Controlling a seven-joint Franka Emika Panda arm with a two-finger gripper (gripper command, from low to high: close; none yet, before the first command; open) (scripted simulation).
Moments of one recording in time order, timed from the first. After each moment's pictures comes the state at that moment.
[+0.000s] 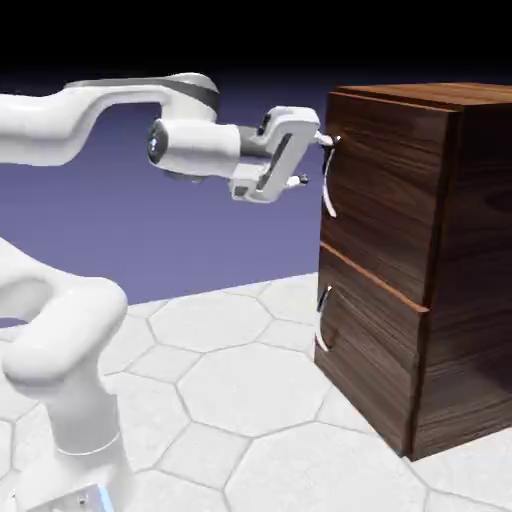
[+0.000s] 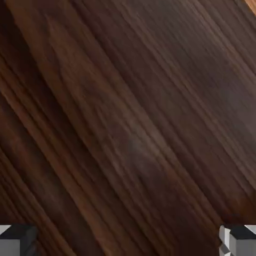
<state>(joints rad) -0.61 -0.97 0.80 -2.53 2.07 2.99 1.65</state>
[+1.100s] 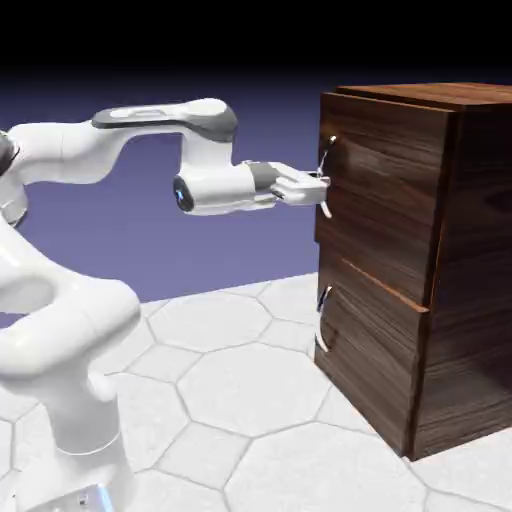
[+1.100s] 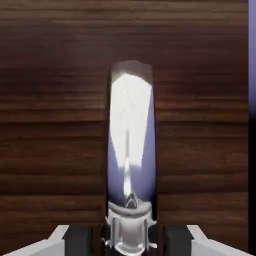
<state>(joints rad) -0.80 -1.05 1.03 -2.50 2.77 2.77 1.98</state>
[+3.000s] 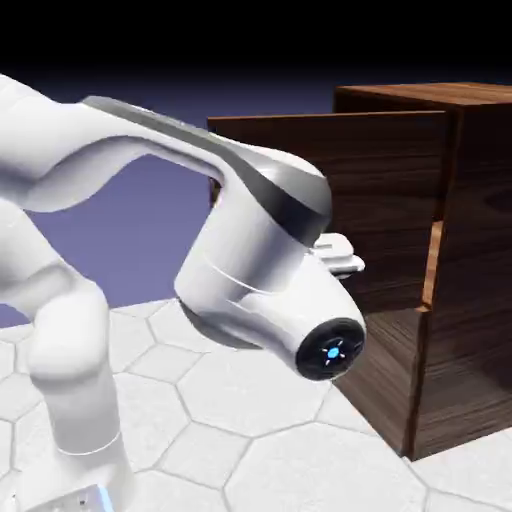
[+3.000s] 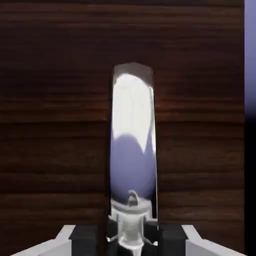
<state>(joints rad) -0.09 -0.36 -0.93 -2.27 0.88 0.94 1.78</state>
